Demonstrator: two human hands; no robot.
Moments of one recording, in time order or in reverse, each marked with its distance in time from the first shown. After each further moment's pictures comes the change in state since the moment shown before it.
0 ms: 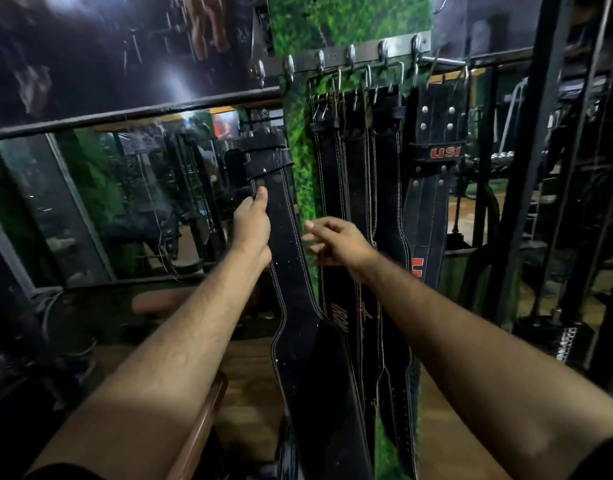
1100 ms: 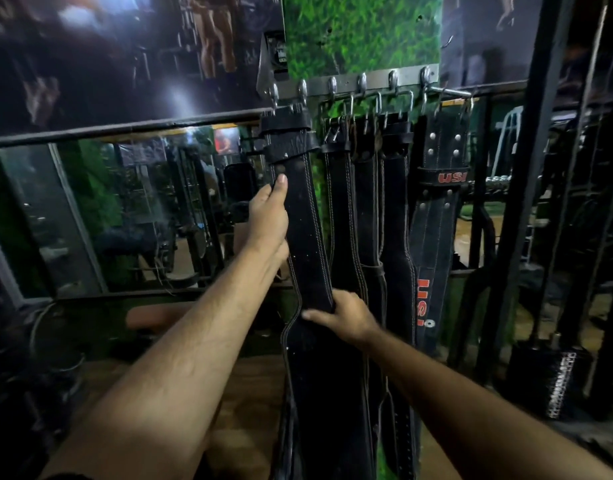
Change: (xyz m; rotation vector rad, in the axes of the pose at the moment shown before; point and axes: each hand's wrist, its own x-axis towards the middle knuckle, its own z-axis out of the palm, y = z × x) left_hand -0.016 0.047 0.028 -0.146 -0.156 0.184; right_hand -0.016 0.092 0.001 -0.683 0.086 -0.093
